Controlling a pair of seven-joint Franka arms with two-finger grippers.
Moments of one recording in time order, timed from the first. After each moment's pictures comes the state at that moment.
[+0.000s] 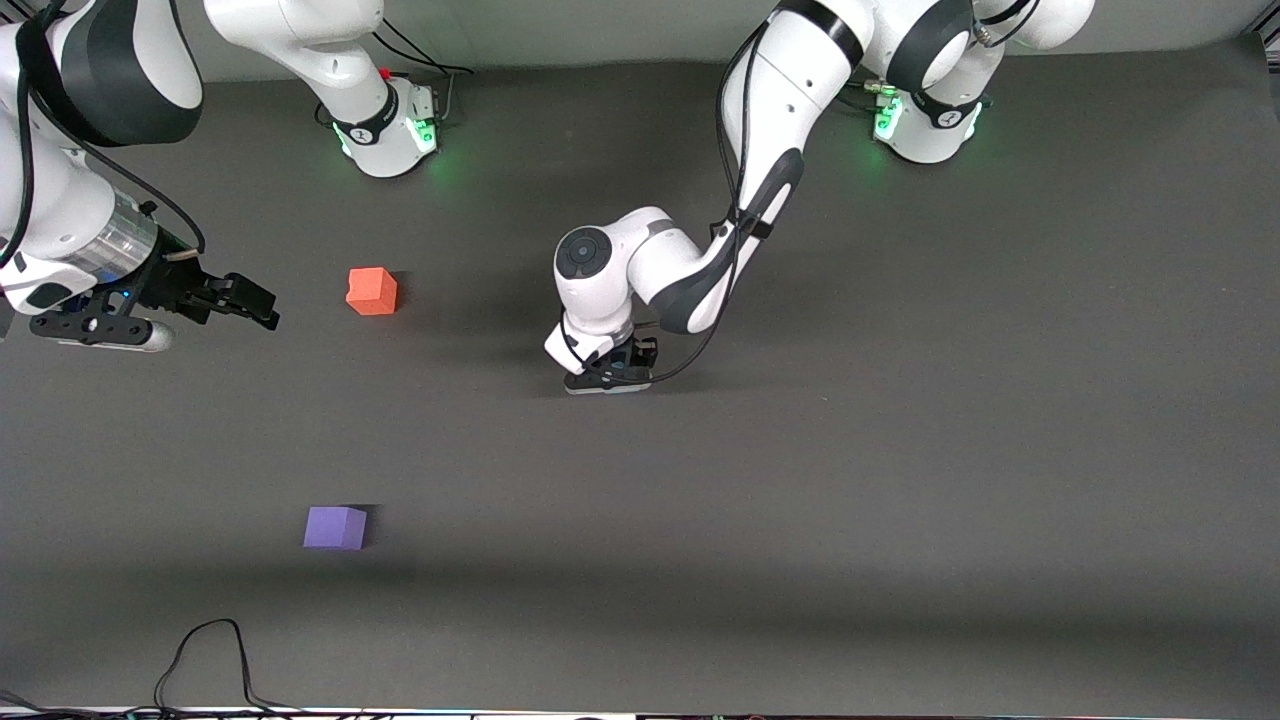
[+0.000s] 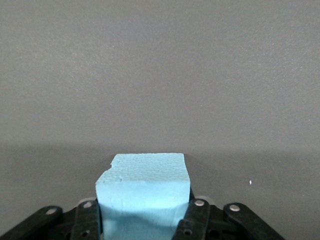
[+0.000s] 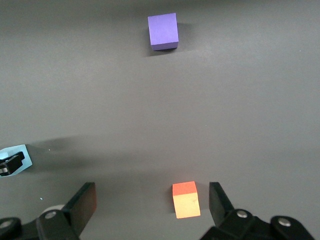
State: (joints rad) left arm -0.90 0.94 0.01 -1.25 0.10 2.22 -1.02; right arm 0.07 -0.10 -0.02 -1.95 0.03 1.87 0.19
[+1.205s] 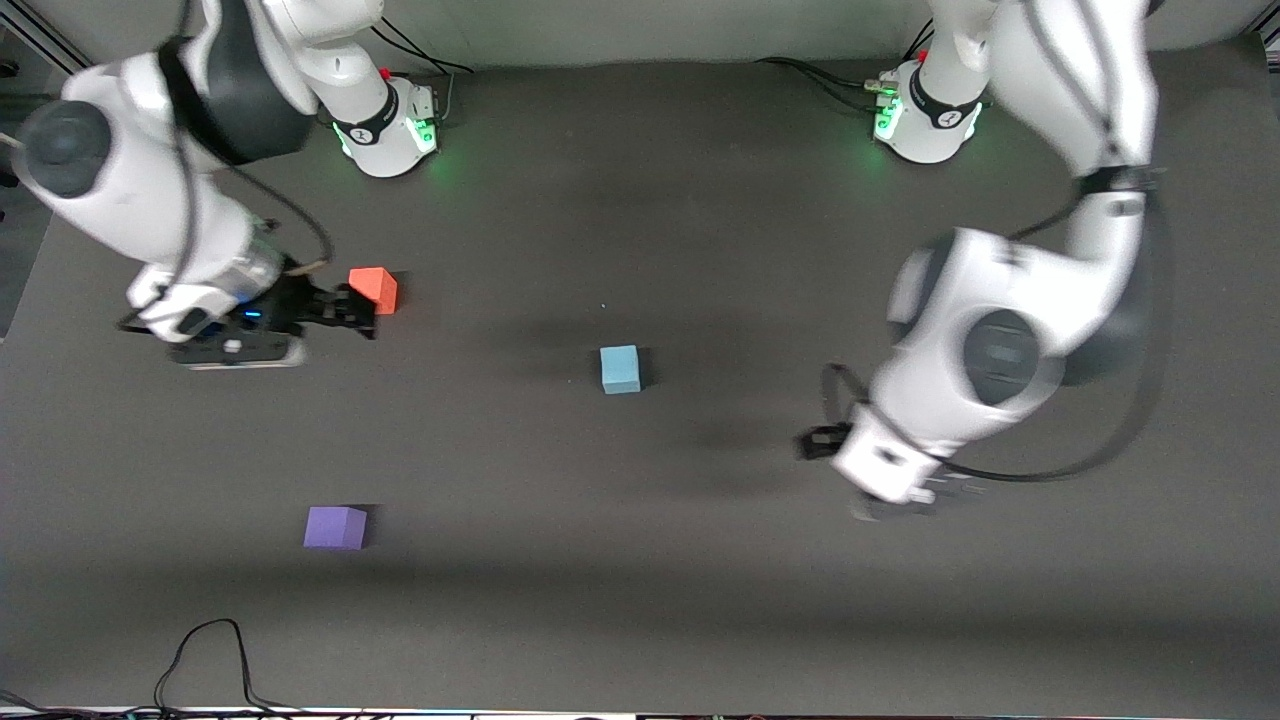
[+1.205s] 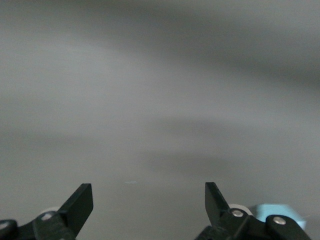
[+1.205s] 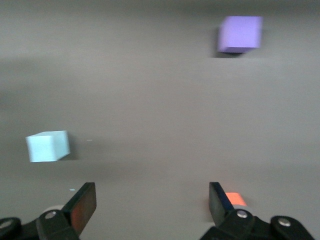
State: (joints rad) left arm -0.29 0.56 0.02 -1.24 -0.08 1.75 -0.41; right arm 0.26 0.06 0.07 -1.82 0.03 1.89 0.31
